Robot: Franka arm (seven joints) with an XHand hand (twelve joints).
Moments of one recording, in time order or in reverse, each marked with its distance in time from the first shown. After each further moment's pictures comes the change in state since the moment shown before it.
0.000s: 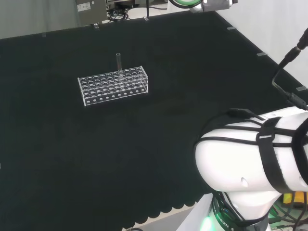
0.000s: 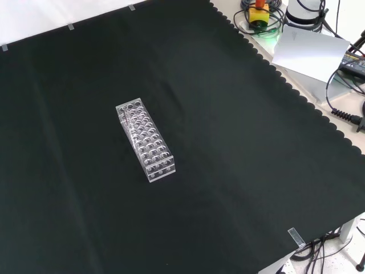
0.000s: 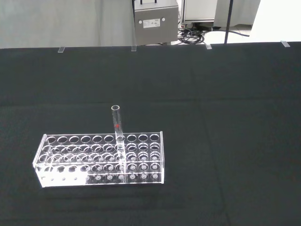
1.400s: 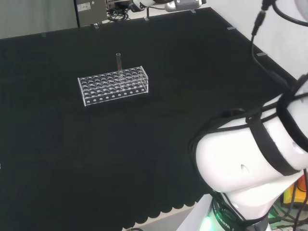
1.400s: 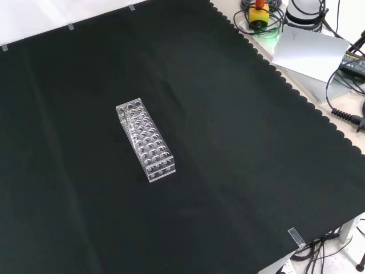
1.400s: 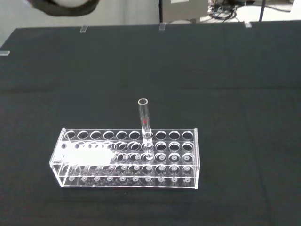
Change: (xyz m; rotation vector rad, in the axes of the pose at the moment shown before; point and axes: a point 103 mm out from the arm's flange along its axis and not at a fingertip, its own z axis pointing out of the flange) arm 0.028 0.095 0.045 0.091 0.035 -0.079
